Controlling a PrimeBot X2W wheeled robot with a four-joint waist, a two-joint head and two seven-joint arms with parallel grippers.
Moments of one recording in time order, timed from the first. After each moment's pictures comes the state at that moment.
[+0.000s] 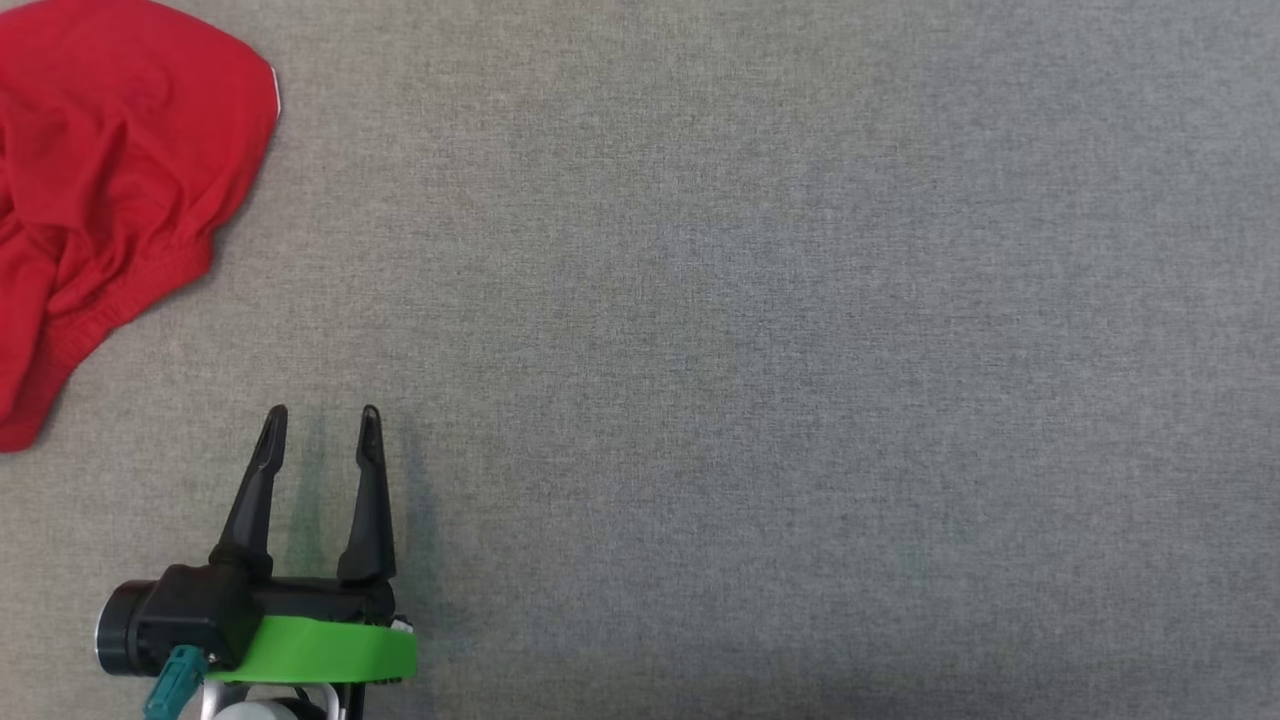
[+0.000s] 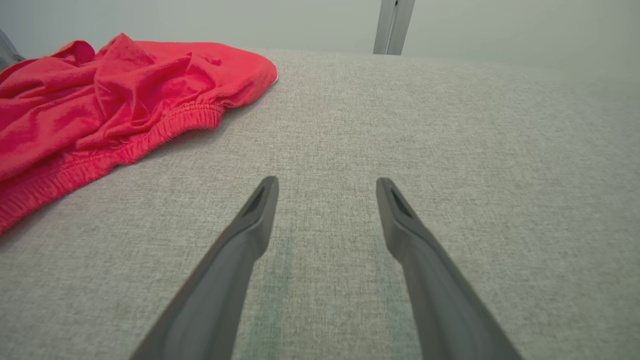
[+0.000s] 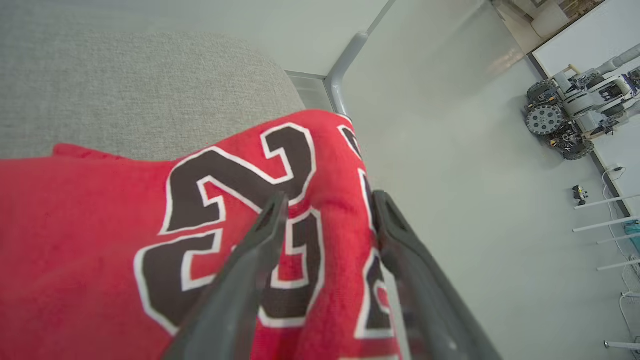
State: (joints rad) left arm -0.01 0.05 -0.04 -0.02 -0.18 -0.11 -0.26; right arm -0.72 -0.85 -0.29 0.84 0.14 0.13 0.18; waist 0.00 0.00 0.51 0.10
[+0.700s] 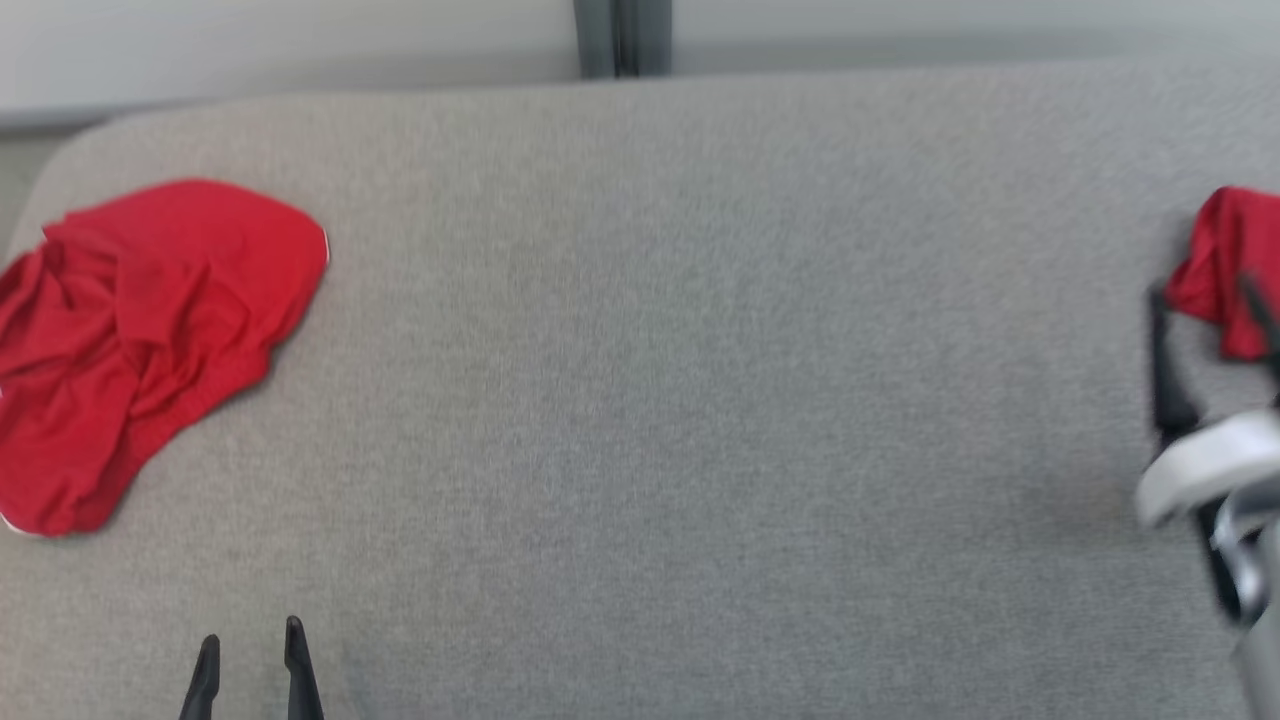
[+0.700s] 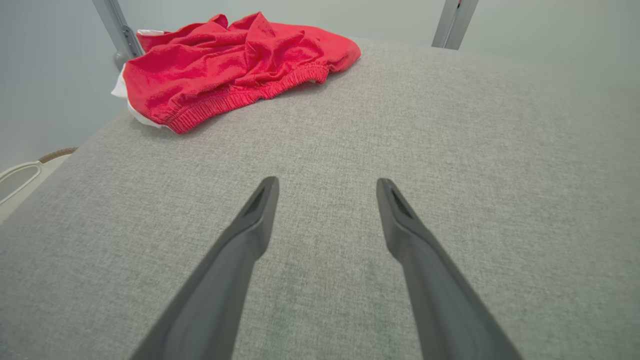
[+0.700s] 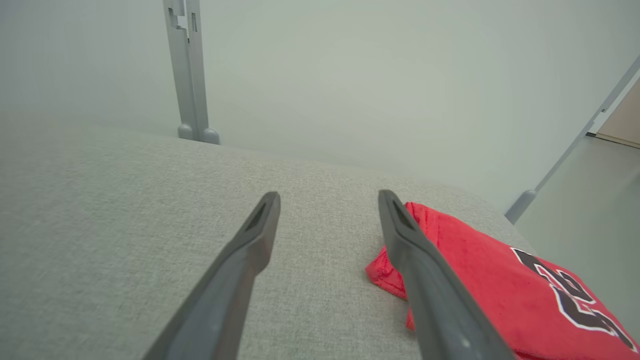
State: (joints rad) left arm 0.25 0.05 0.07 0.07 -0.24 -0.04 -0.26; right arm -0.33 -0.37 -0.06 0.40 0.14 0.13 -0.26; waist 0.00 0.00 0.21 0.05
